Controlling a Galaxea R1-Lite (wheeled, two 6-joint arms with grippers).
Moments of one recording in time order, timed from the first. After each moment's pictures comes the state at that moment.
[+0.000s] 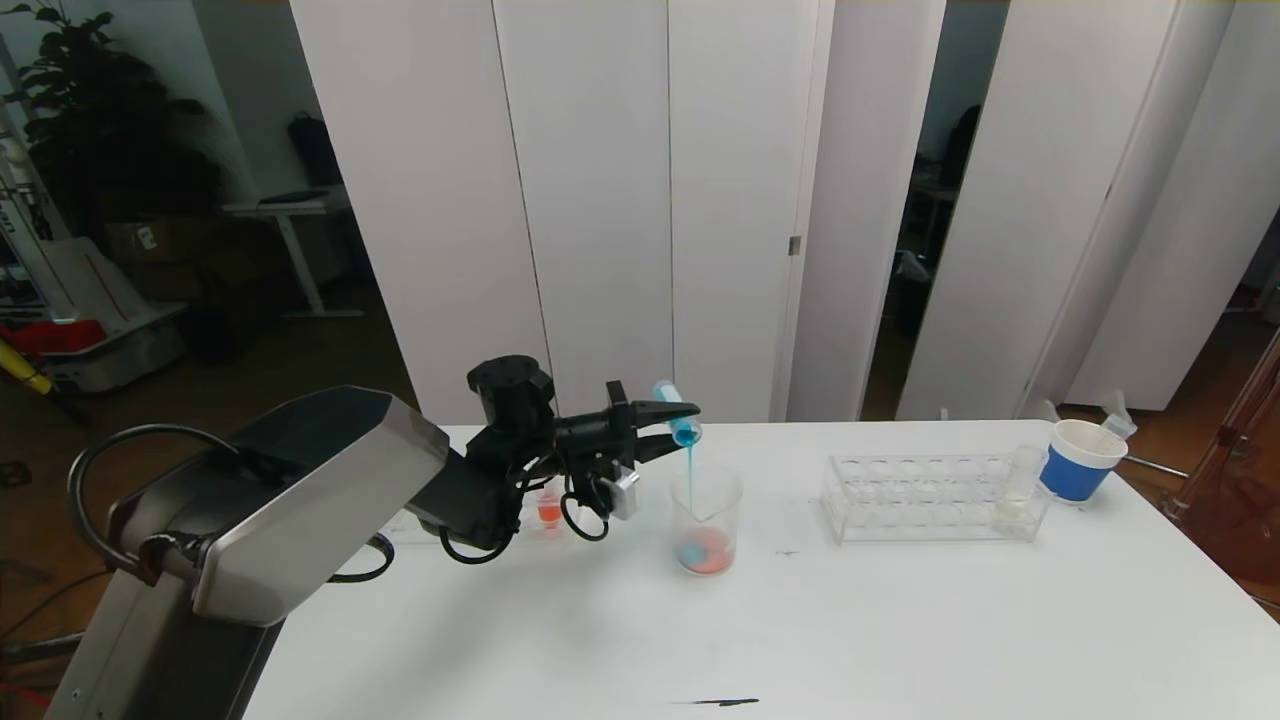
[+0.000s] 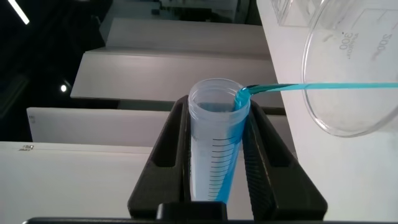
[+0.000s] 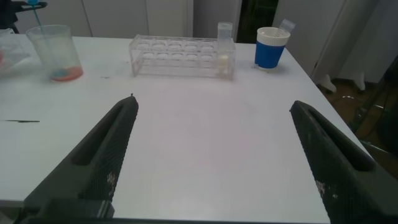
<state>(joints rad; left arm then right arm) -0.32 2.49 -1.41 -1.13 -0.98 1.50 0.00 0.00 0.00 0.00 0.01 0.00</state>
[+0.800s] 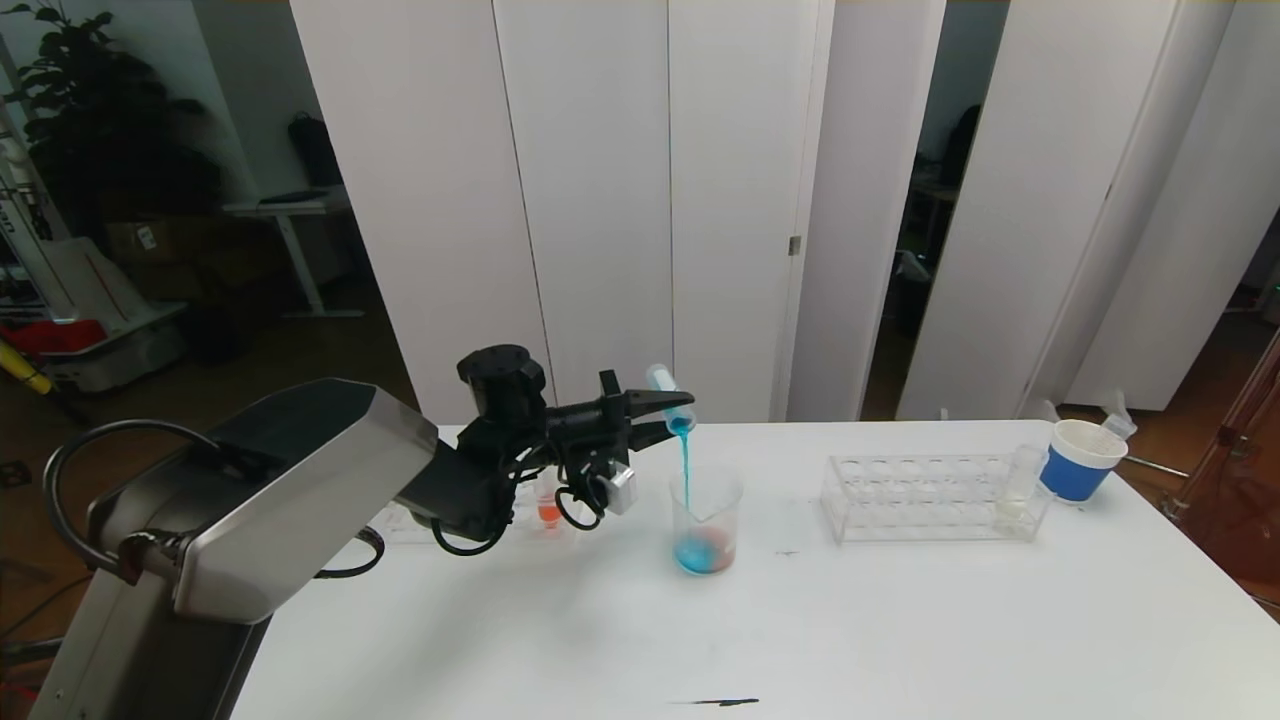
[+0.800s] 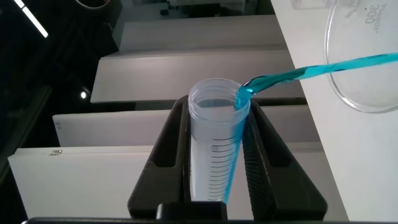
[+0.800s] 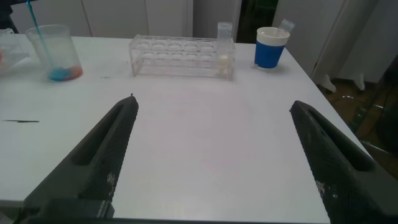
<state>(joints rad) -0.31 2.47 -1.41 -1.13 -0.98 1.59 0.00 0.00 0.00 0.00 0.01 0.00</state>
